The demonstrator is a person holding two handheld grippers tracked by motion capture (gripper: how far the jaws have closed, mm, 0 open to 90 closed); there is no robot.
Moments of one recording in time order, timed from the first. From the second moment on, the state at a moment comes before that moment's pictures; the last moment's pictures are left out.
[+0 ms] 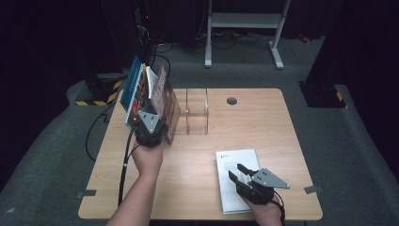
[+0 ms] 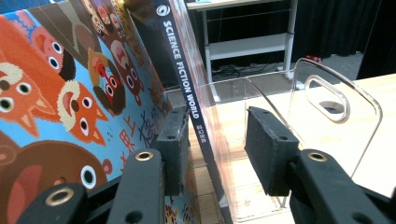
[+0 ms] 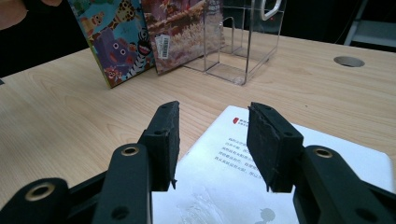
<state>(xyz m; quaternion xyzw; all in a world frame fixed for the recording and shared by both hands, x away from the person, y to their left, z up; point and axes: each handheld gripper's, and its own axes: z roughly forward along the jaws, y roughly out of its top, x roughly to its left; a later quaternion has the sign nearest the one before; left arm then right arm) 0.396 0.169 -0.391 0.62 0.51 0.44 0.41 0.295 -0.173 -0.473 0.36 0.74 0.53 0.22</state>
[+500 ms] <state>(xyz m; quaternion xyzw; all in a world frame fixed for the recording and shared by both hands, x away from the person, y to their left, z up) 0.394 0.172 -0.389 0.61 0.52 0.44 0.41 0.296 -0.173 -0.474 0.36 0.74 0.53 0.21</state>
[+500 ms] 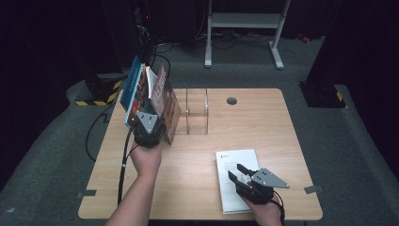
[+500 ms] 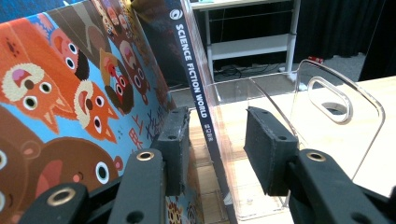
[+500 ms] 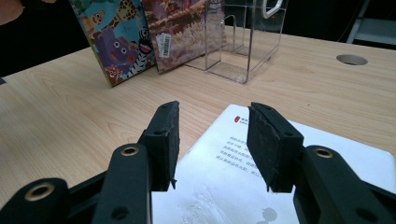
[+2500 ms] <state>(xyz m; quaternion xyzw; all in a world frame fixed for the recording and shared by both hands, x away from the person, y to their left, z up) 0.328 0.147 -0.472 0.73 0.45 0.30 0.42 0.301 -0.188 -0.475 0.38 0.75 0.49 0.22</state>
